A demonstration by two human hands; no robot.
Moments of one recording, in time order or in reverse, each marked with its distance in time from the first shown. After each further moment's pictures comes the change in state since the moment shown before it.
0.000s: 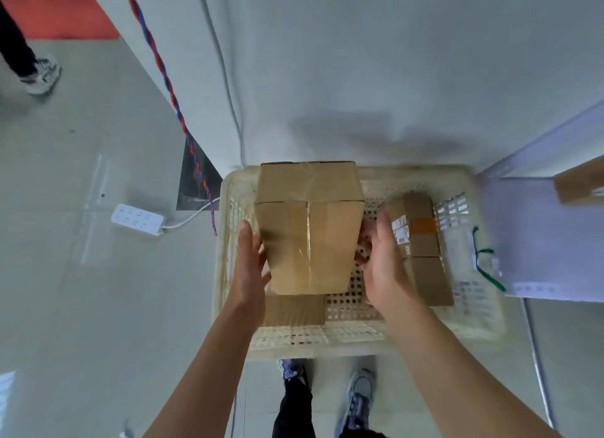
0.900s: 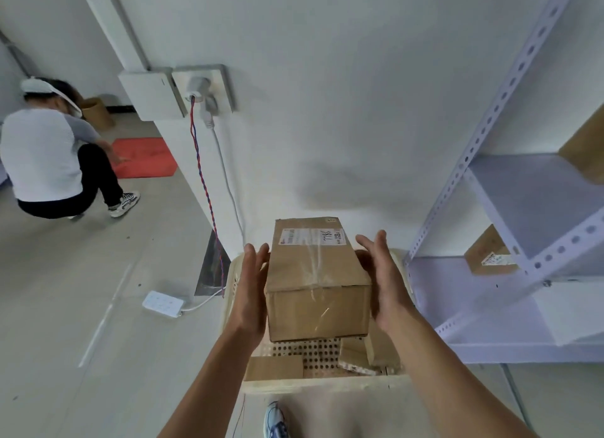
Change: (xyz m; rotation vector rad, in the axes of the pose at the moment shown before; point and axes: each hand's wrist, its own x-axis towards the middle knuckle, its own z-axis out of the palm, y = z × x) left_hand -0.224 0.109 0.101 -0.116 -0.163 0.330; right_hand -0.192 -0.145 -0.129 0.127 -0.239 -0.241
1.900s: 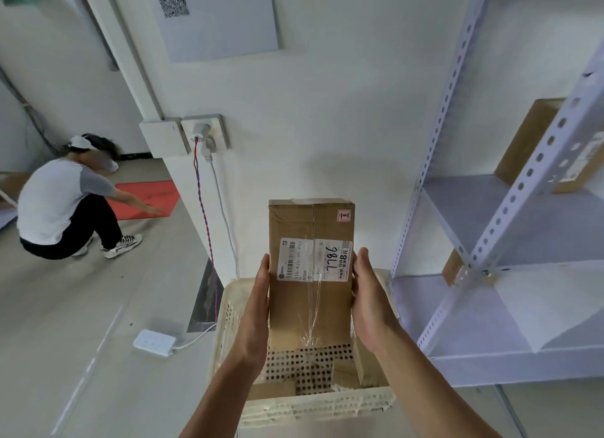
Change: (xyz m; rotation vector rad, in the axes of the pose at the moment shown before) left_hand -0.088 -0.003 0.041 0.289 -0.115 0.282; right_hand -0.076 0.002 -0.012 0.009 -0.097 -0.143
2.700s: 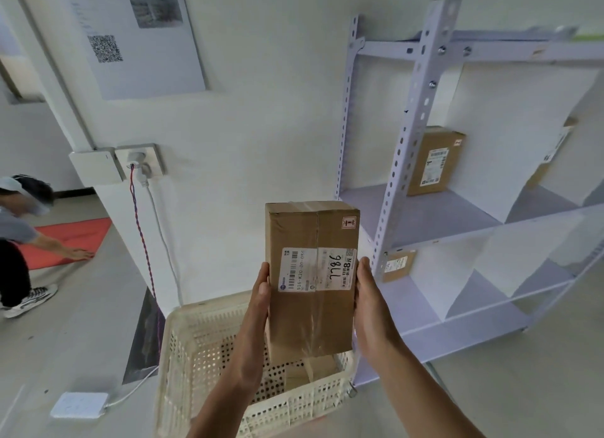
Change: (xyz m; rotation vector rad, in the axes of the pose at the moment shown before) left_hand -0.094 0.027 0.068 -0.029 -0.302 0.199; right_hand -0.126 -0.023 -0.064 0.006 0.219 -0.173
